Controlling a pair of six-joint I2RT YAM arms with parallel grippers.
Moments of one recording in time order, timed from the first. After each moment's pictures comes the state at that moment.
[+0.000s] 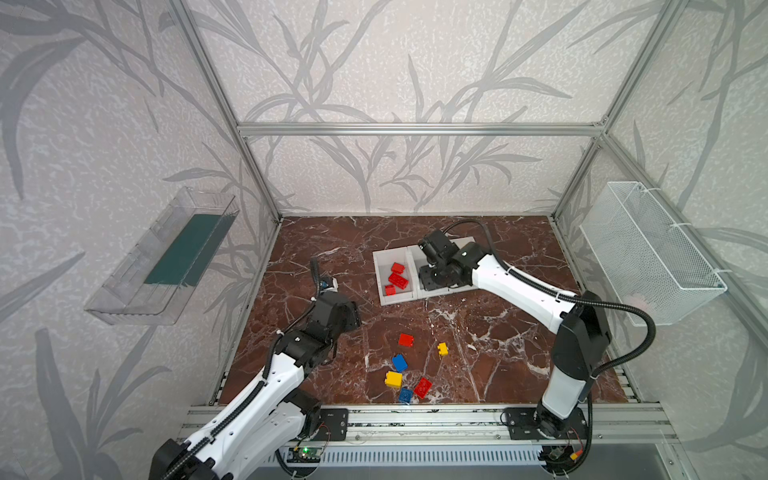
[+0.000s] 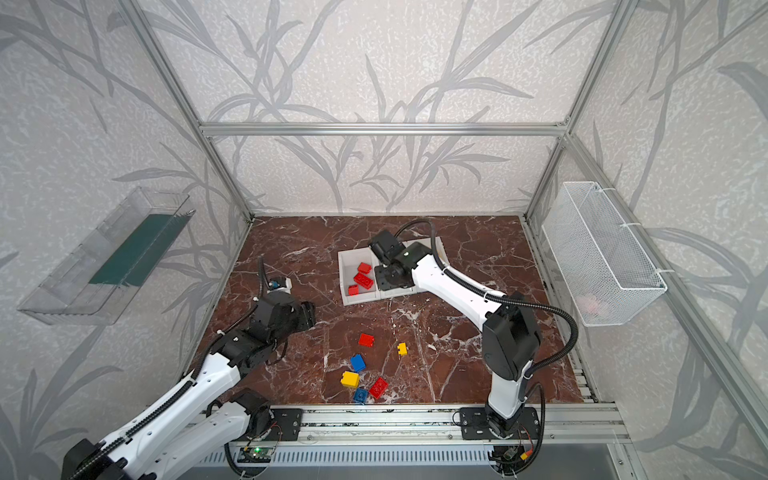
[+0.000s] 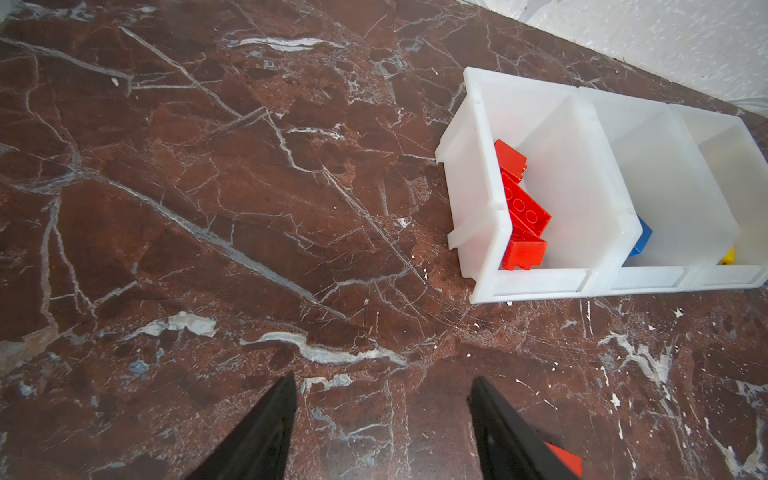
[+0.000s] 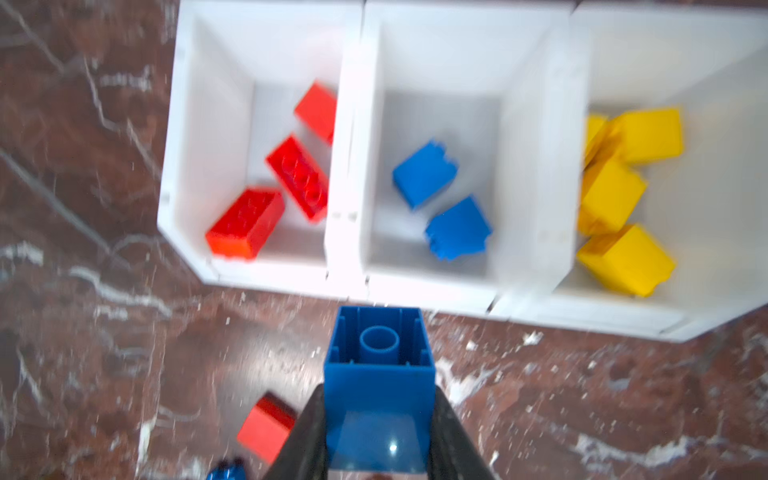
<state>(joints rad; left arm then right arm) -0.45 0.84 0.55 -0.45 -0.25 -0.58 0.70 1.85 1.67 -0.87 0.14 0.42</state>
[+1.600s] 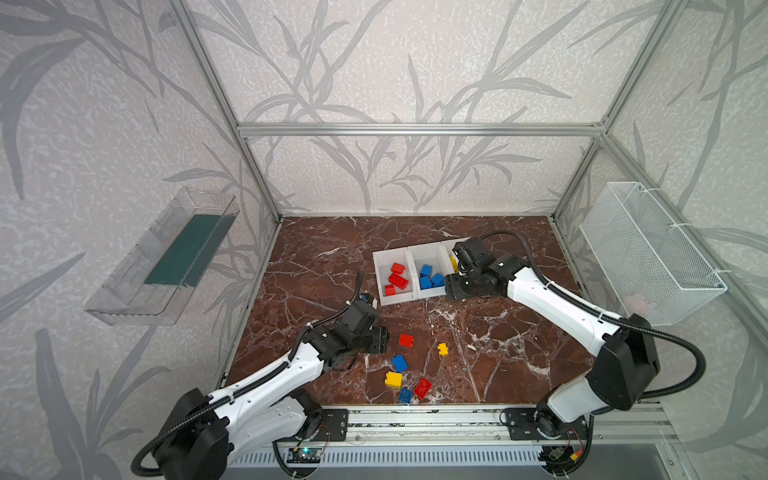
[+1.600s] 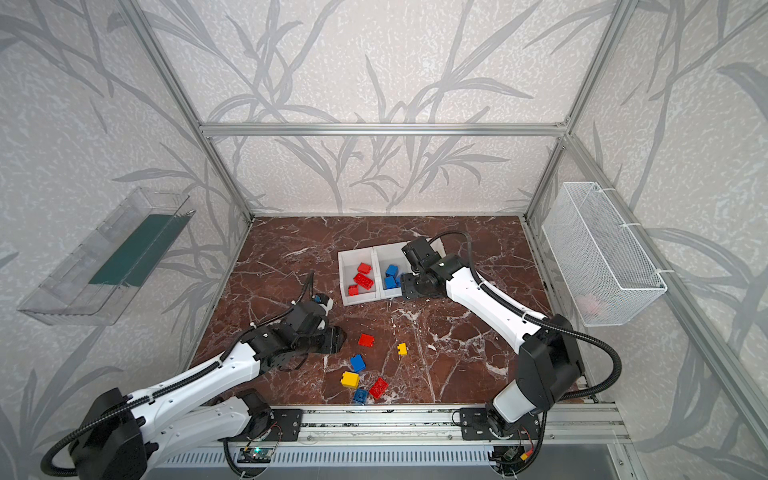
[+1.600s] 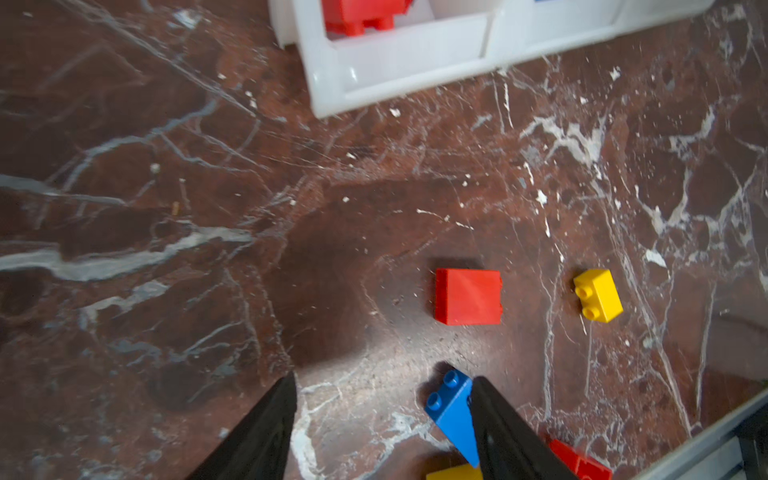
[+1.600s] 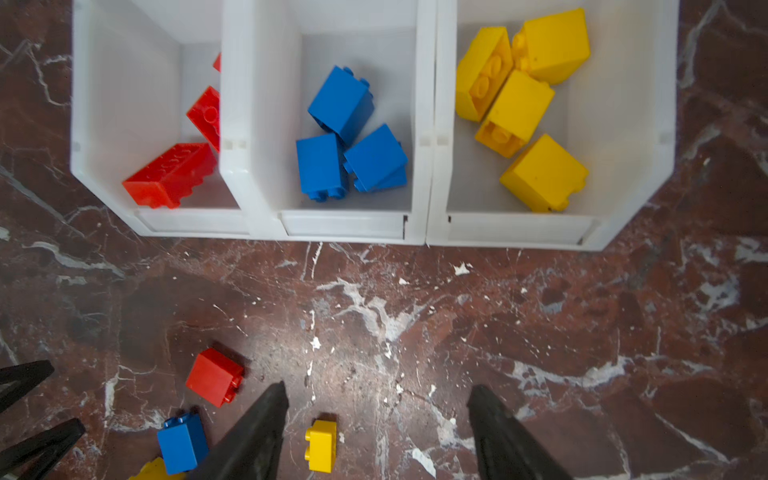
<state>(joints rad) -0.72 1.05 0.56 -0.47 -0.02 -0.58 0.61 1.51 1.23 -0.83 0.07 0.44</state>
